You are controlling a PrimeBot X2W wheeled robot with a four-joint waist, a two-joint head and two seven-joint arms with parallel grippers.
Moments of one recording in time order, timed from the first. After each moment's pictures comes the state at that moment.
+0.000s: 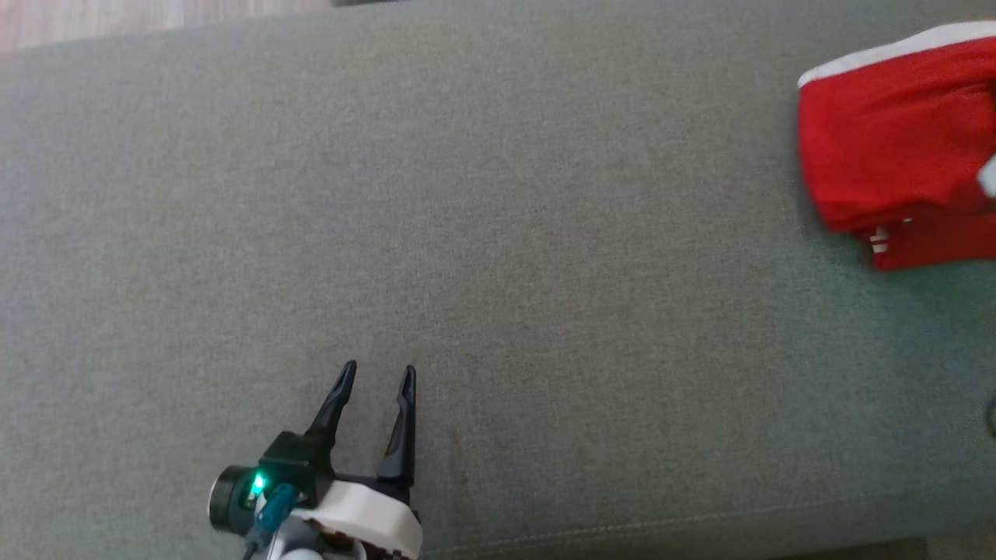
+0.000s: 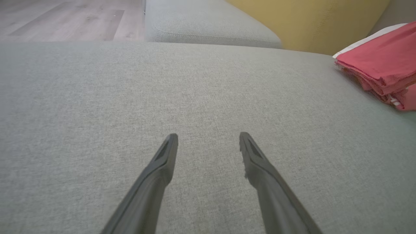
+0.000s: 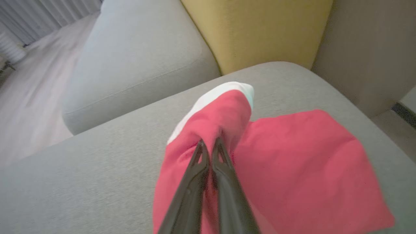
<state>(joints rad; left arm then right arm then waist) 0.04 0.06 -0.38 0.16 -0.18 0.11 -0.25 -0.73 -0.33 -0.21 0.63 0.37 0.12 0.50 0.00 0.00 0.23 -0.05</state>
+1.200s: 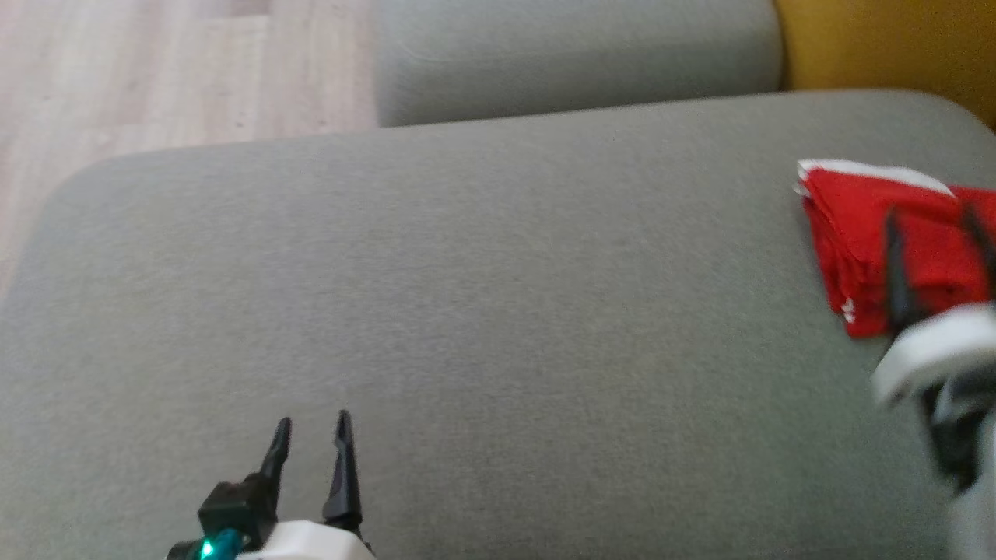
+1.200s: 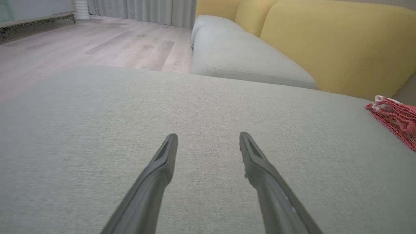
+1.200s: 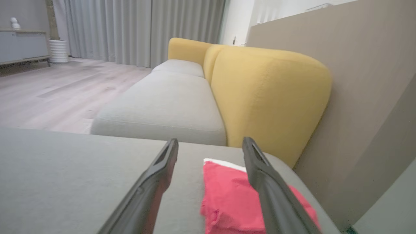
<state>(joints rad) 0.15 0.06 -0.28 0.15 -0.26 0.17 -0.25 -0.21 -0.23 -0.12 0.11 0.02 0.12 0.12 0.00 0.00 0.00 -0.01</state>
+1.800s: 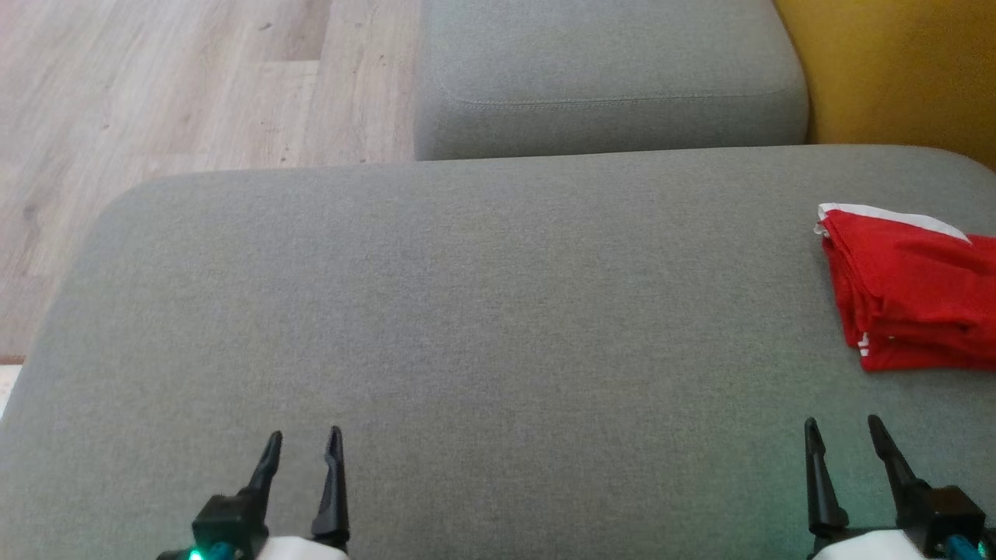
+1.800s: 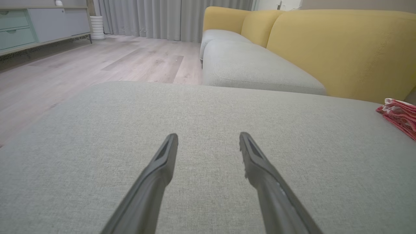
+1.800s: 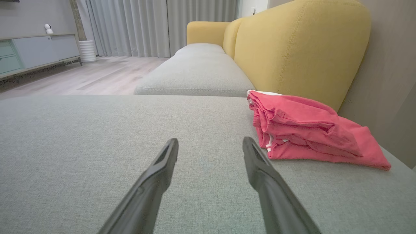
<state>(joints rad) 0.18 0.06 -0.23 0.16 -0.19 0.11 -0.25 0.18 -0.04 -0.11 0.23 -0.02 0.12 -0.23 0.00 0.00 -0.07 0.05</state>
